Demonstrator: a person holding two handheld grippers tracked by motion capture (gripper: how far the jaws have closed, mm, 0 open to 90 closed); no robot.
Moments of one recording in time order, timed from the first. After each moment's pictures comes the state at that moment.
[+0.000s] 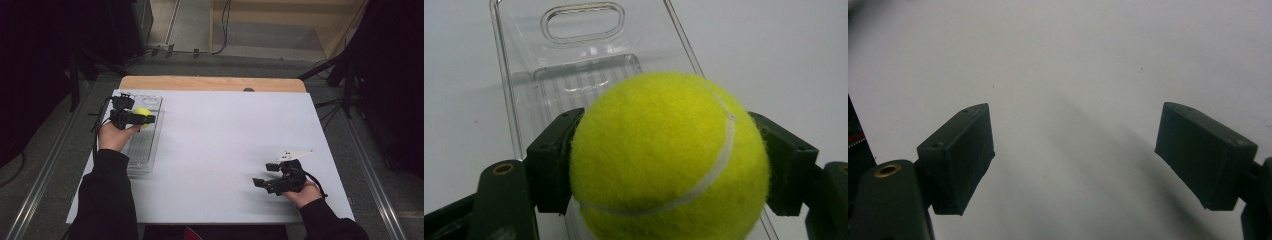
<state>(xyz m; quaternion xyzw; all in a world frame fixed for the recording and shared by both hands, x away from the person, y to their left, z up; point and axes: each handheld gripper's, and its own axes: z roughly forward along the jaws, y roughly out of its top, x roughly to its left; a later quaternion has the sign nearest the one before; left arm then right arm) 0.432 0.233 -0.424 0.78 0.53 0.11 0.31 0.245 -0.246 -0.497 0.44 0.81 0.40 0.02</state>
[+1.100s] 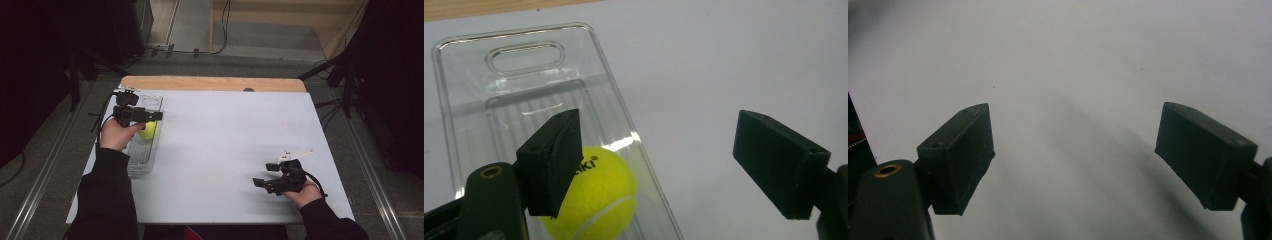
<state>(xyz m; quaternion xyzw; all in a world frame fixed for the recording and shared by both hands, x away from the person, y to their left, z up) 0.419 0.211 -0.397 0.79 0.50 0.08 0.35 0.245 -0.246 -0.497 0.44 0.81 0.40 0.02</state>
